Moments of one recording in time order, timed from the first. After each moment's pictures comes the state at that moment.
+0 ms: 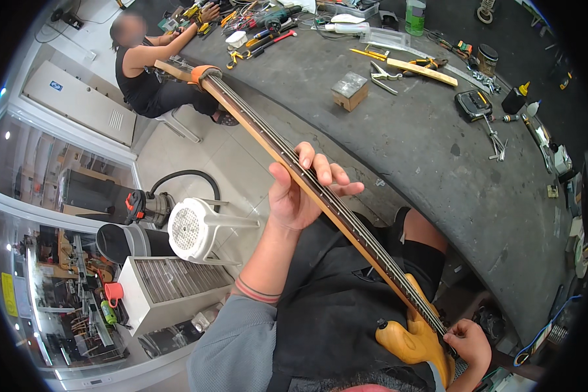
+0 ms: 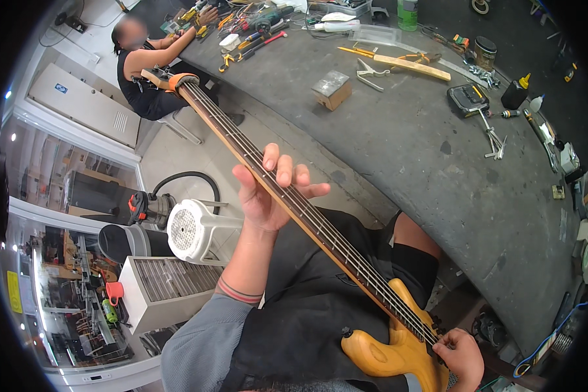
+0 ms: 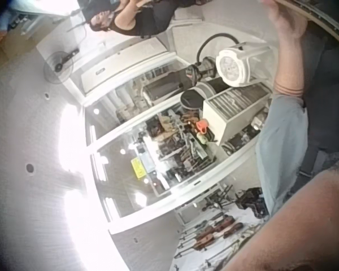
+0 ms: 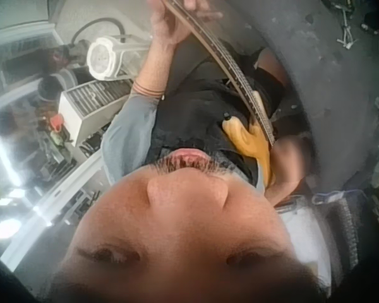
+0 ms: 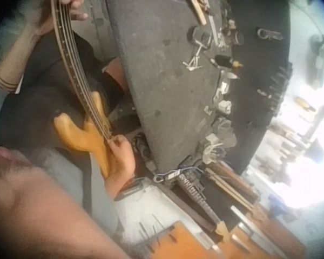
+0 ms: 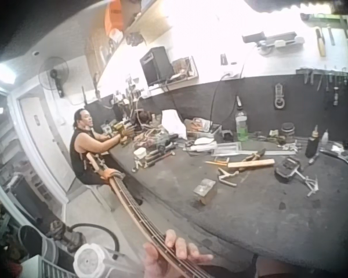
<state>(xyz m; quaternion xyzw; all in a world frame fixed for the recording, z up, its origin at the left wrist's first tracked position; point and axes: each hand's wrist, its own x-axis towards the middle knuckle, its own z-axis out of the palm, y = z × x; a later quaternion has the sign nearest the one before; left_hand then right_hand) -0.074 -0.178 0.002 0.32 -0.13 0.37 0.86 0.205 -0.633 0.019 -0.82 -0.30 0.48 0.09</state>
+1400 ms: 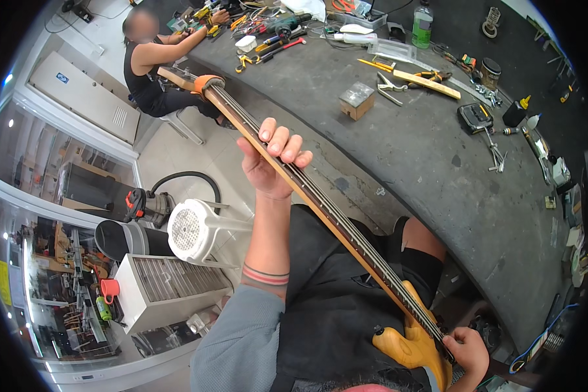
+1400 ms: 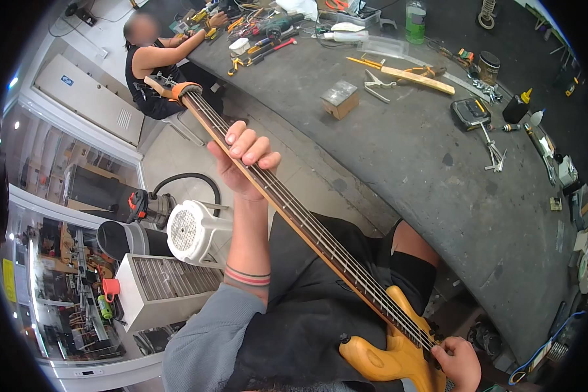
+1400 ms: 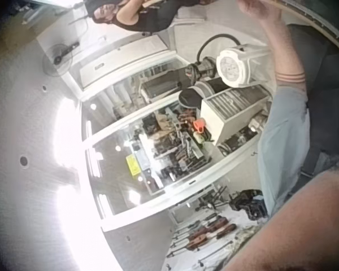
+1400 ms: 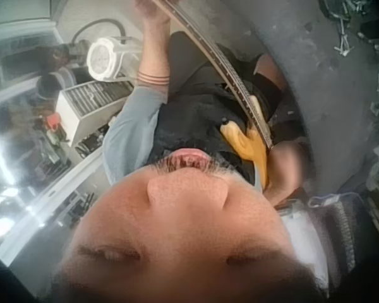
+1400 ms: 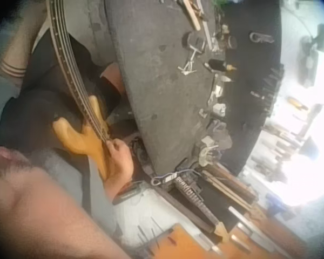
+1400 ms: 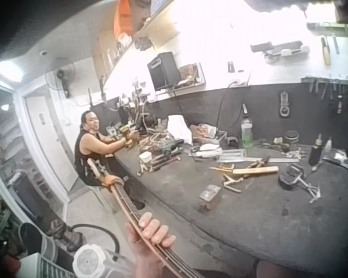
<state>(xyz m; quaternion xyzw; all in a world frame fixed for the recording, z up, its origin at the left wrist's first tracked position) -0.097 -0.100 0.017 0.29 -0.28 0.37 0.84 0.202 -0.633 0.025 -0.82 -0.35 0.43 0.08</state>
